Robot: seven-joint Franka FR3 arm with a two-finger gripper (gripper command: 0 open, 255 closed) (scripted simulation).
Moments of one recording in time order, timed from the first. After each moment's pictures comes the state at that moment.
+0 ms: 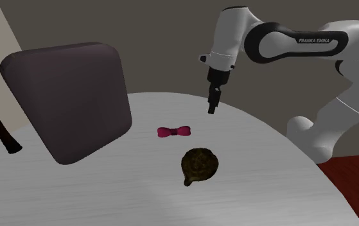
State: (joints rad) arm 0.05 -0.43 0.16 -2.00 0.10 1.68 0.03
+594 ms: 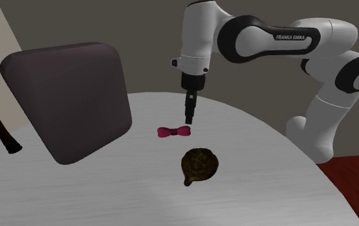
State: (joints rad) arm 0.10 -0.09 0.28 -1.62 0.07 1.59 0.20
